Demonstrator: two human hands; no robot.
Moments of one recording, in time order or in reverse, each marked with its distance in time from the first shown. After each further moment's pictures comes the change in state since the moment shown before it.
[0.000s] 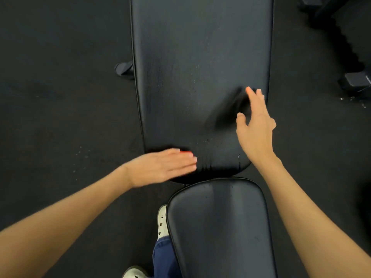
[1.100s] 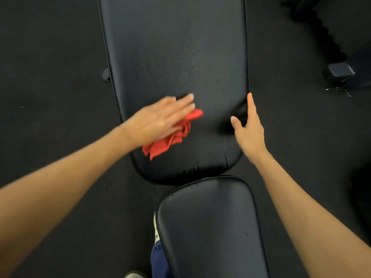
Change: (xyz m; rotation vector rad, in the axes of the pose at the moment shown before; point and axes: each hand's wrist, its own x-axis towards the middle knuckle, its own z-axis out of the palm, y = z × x) left_hand 0.081 -0.072 -0.054 0.027 0.112 -0.237; right_hand 0.007 0.044 -0.012 0.234 -0.093 0.277
